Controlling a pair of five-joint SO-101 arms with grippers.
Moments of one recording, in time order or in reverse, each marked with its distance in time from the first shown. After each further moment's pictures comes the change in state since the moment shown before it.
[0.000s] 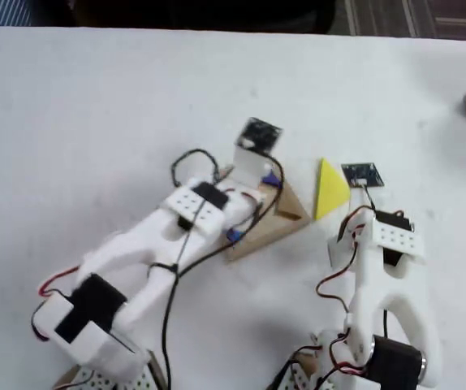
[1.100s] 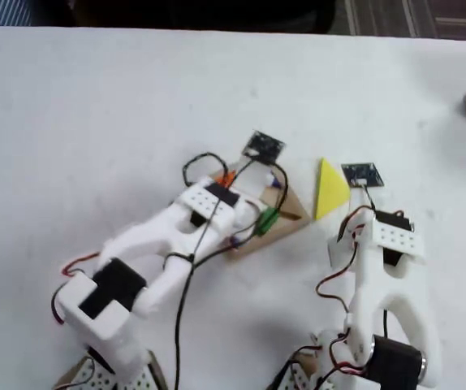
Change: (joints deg) left arm 1.7 9.2 -3.9 4.0 0.0; right arm 0.0 0.0 0.0 0.0 0.0
